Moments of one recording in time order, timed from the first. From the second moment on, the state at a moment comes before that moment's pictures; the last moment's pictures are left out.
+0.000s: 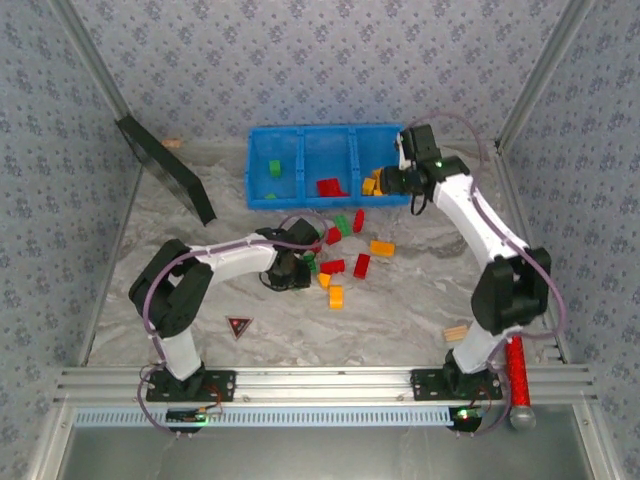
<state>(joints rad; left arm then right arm) -0.76 1.77 1.09 -0.67 0.03 -0.82 0.31 1.63 1.51 -0.77 0.09 0.18</state>
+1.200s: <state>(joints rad) -0.34 2.15 1.92 -0.72 0.00 -0.50 0.93 1.35 0.98 -0.87 0.15 0.87</state>
